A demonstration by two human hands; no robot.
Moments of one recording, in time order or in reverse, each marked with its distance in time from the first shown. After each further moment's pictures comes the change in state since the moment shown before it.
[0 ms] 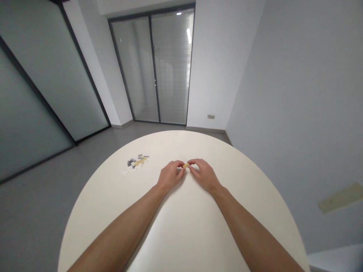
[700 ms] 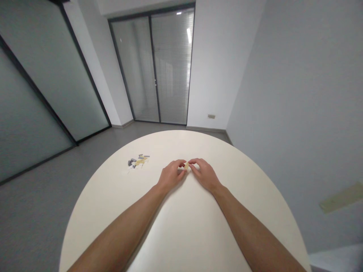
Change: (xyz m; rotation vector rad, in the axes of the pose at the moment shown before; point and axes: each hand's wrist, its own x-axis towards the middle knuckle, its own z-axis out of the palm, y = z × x) left_hand 0.000 -0.002 0.001 -0.057 -0.015 0.035; right_hand 0.002 0.001 0.001 0.034 -0.012 0.026
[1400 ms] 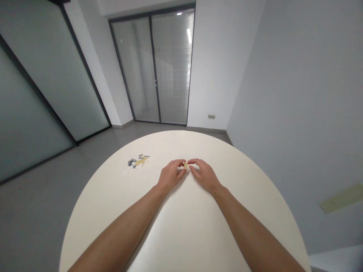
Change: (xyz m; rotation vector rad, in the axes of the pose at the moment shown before) left_hand 0.000 0.001 0.000 -0.013 0.034 -0.007; right_hand -0.002 0.001 0.000 0.020 -0.019 0.019
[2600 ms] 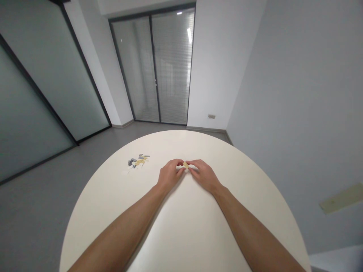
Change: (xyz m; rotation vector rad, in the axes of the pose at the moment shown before) left_hand 0.001 -0.003 0.000 0.032 0.039 -0.026; right_hand -0.001 0.000 -0.001 -0.019 -0.042 -0.080
